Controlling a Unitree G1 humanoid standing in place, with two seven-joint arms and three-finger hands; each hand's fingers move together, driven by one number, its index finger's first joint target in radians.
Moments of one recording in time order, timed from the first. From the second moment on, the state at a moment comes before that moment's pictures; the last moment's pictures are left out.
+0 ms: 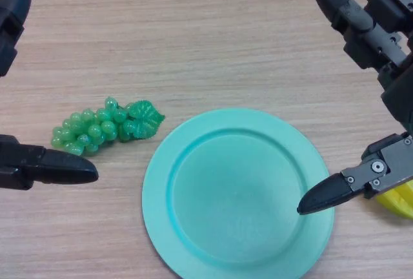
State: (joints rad) left arm -0.05 0.41 0.49 -0.91 -0.67 0.62 -0.07; right arm -0.25 -0.44 -0.05 -1.00 0.49 0.74 -0.03
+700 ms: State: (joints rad) left arm -0.08 0.38 0.37 -0.70 -0.36 0.47 -0.13; right arm -0.20 -0.49 -0.07 -1.00 0.52 0.74 -0.07
